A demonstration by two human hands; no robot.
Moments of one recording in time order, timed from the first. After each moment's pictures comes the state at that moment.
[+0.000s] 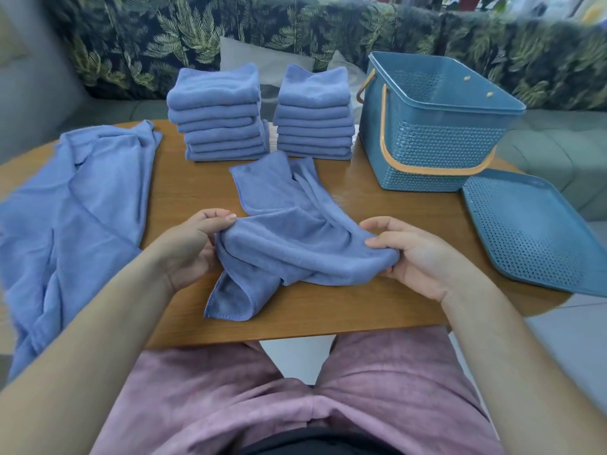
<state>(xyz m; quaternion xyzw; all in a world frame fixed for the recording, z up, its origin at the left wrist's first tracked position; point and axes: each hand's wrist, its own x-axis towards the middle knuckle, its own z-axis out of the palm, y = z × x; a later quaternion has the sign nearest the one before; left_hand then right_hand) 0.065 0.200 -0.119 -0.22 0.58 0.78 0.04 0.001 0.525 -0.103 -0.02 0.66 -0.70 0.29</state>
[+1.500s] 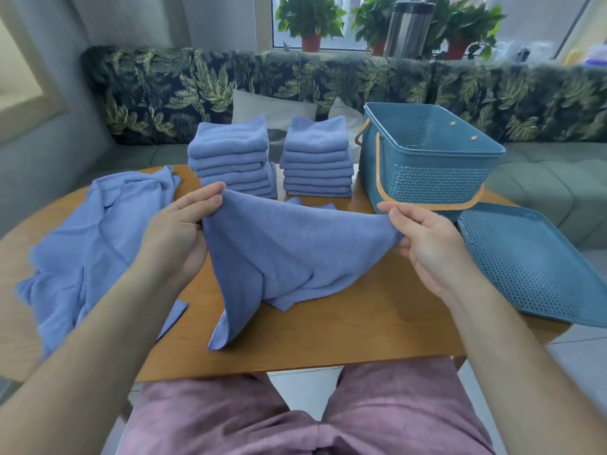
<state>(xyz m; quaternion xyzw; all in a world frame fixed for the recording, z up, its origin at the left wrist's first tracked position) 0.064 0.198 -0.045 -0.14 0.52 0.83 -0.18 -0.013 0.518 -0.058 -0.06 0.68 -0.73 0.04</state>
